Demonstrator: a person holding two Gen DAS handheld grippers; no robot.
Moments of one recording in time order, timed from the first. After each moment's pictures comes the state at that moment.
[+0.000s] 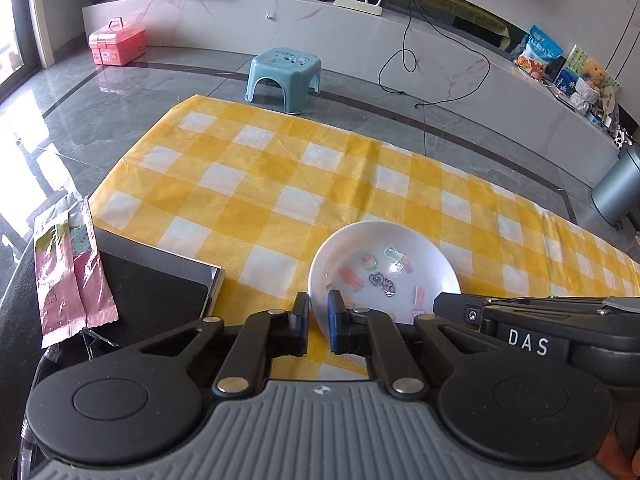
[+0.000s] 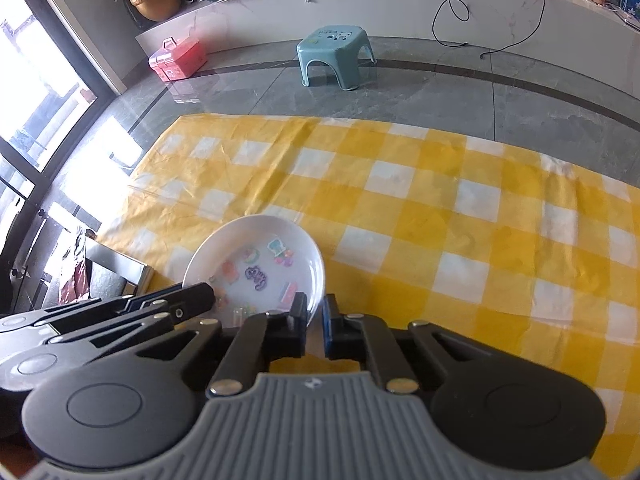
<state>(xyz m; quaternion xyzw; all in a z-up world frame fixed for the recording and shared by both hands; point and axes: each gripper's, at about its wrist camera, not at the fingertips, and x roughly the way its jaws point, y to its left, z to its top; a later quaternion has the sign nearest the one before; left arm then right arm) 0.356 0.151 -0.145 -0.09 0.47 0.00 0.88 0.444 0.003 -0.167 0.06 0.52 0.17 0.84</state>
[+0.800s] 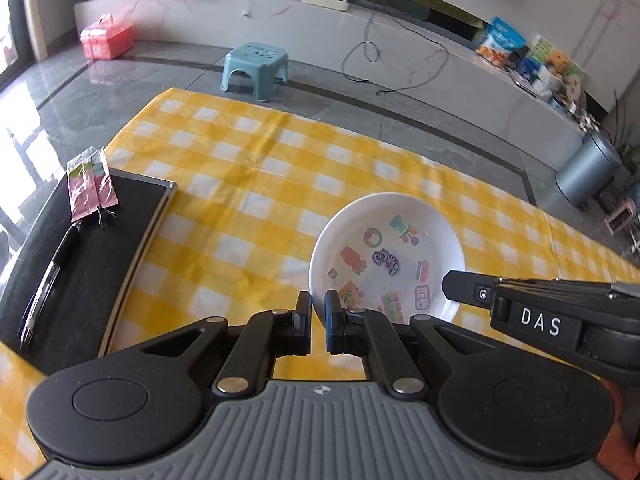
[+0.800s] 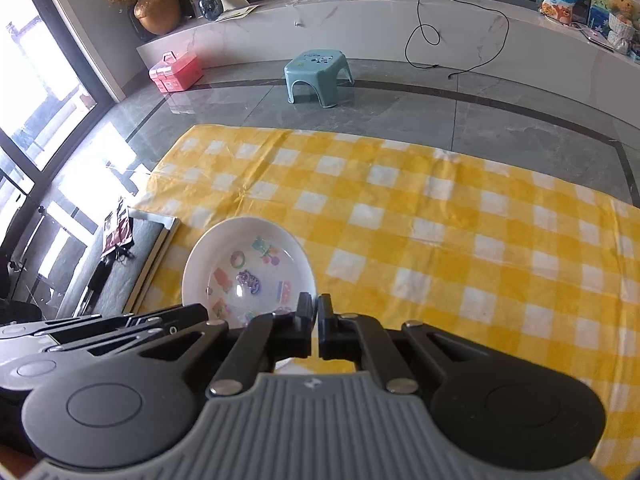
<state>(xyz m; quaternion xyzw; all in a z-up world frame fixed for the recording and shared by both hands) 0.252 0.070 -0.069 -0.09 0.48 -0.02 0.87 0.327 -0.087 -0.074 0.05 0.50 0.16 0.85</state>
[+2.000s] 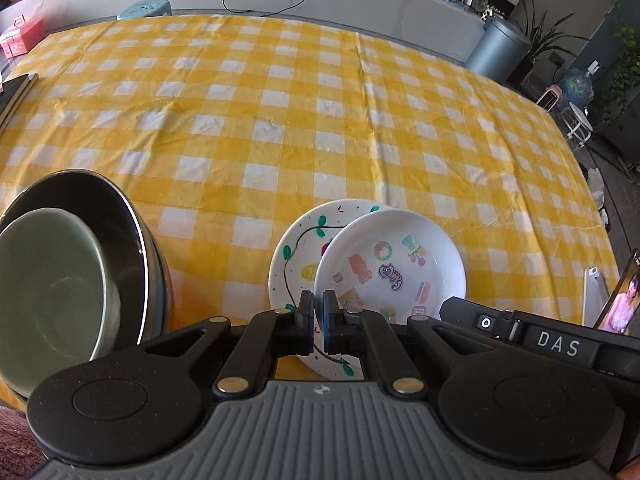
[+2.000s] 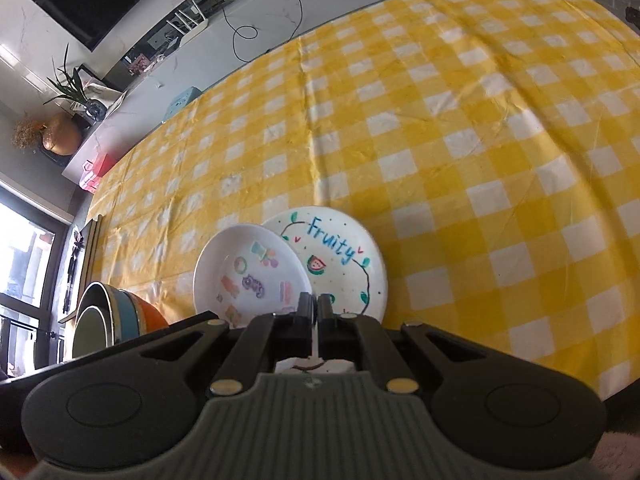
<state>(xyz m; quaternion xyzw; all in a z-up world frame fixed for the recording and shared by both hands) 0.078 -0.132 -0.109 -0.04 0.54 -0.13 0.83 0.051 -0.344 -0.124 0.28 0.50 0.00 0.82</state>
